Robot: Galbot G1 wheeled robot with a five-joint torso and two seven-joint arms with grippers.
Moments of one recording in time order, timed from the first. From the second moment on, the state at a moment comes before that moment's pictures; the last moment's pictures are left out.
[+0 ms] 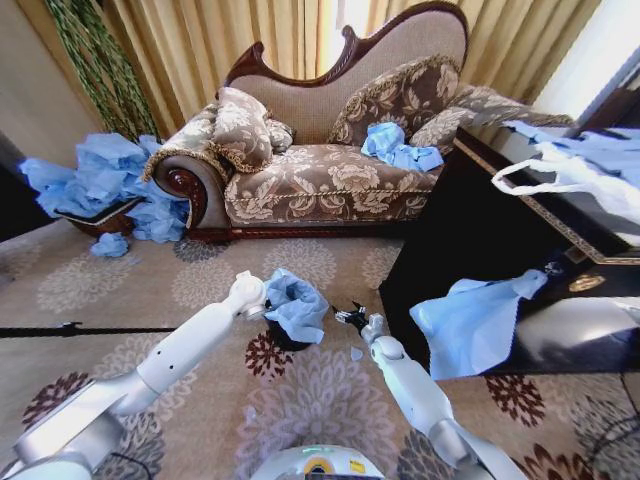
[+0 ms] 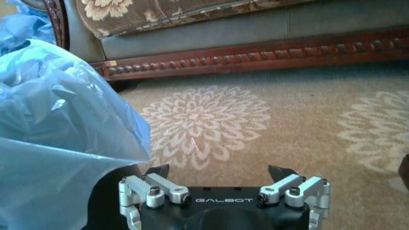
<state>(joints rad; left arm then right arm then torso) 0.48 -0.93 0.23 -1.64 -1.93 0.41 -1.33 -0.71 1.37 0.12 0.89 0.40 0.10 -0.25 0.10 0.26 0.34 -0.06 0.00</state>
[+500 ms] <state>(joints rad) 0.54 -0.88 0.15 -1.71 -1.97 0.41 -1.32 -0.71 1.39 0.11 0.89 0.40 0.10 -0.25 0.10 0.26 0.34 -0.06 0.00</state>
